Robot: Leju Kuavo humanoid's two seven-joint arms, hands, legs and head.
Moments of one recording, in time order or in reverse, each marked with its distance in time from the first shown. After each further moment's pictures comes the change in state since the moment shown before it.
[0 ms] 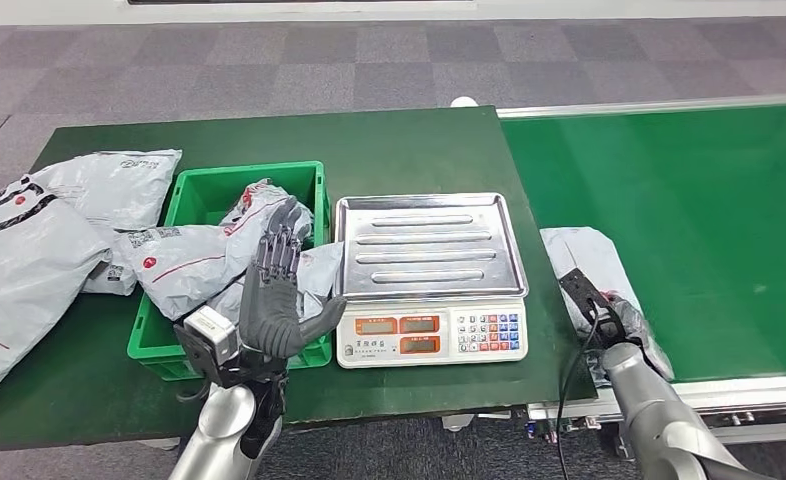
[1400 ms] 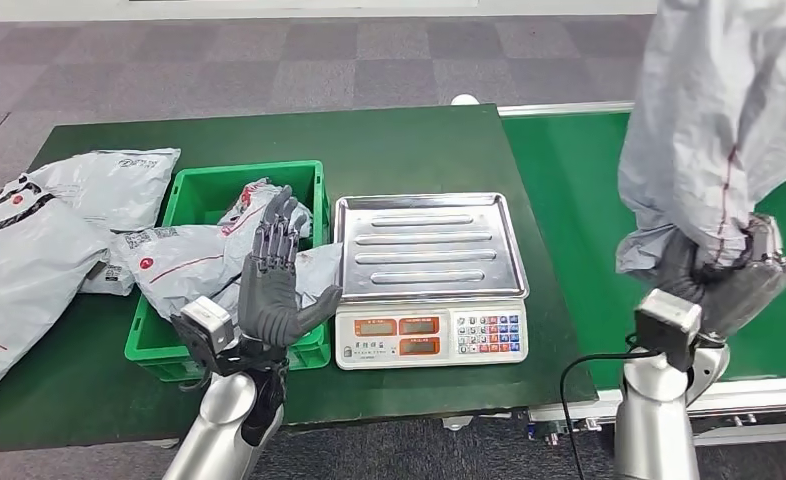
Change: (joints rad) left arm -0.059 0.001 0.000 0.053 0.043 0.001 -0.032; right arm 0.377 0.216 0.094 -1.224 -0.451 -0.558 -0.846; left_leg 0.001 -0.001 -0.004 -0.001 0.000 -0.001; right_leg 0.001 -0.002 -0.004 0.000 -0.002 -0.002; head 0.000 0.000
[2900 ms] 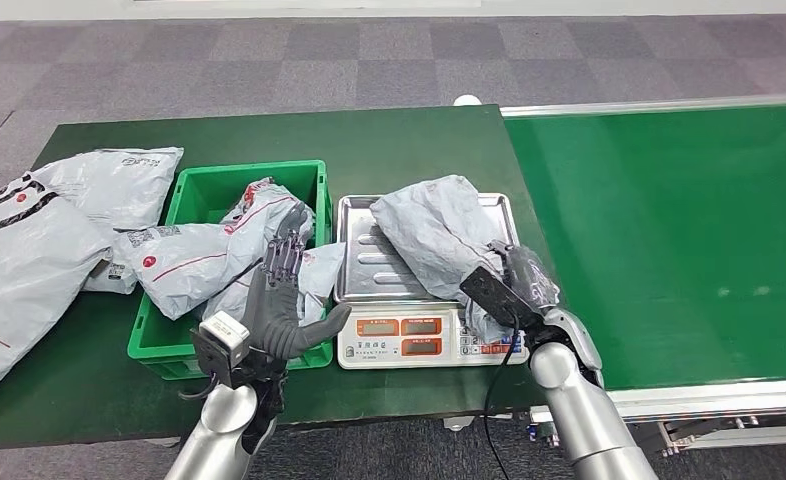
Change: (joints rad) left arm 0.027 0.022 0.000 0.014 -0.099 -0.009 -0.014; right arm -0.117 -0.050 0.325 0.472 0.210 0.645 0.501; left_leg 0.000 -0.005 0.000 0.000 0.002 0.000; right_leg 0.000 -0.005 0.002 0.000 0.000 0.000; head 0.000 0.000
